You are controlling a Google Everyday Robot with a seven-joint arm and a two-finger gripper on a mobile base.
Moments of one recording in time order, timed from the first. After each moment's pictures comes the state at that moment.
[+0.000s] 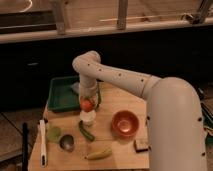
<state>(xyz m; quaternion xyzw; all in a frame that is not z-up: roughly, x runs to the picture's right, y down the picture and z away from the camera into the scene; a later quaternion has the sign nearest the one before) -0.085 0.085 0.778 -0.32 -0.27 -0.52 0.74</state>
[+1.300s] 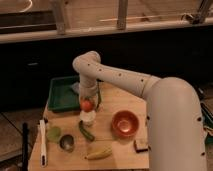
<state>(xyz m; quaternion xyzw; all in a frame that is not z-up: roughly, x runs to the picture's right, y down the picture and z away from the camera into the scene) -0.086 0.086 0.778 -0.32 -0.27 -0.52 0.74</state>
